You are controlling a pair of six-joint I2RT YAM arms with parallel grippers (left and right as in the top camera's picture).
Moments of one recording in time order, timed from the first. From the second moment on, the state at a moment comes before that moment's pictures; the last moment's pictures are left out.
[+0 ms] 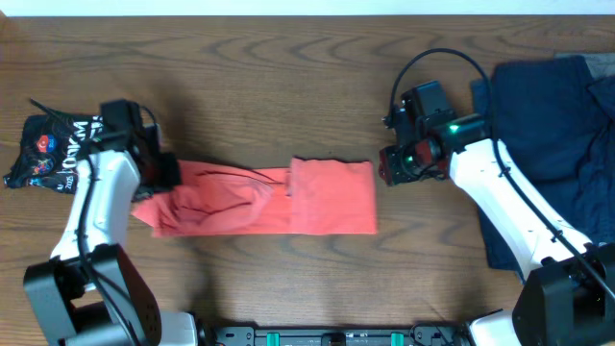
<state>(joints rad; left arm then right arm) 0.25 1.60 1.11 -0.87 -0.02 -0.02 0.32 1.62 1.22 -0.90 -0.16 0.13</state>
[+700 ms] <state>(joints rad) 0.06 1.59 1.42 -1.18 0.34 -0.19 0.20 1.62 1.22 -0.91 -0.11 0.13</state>
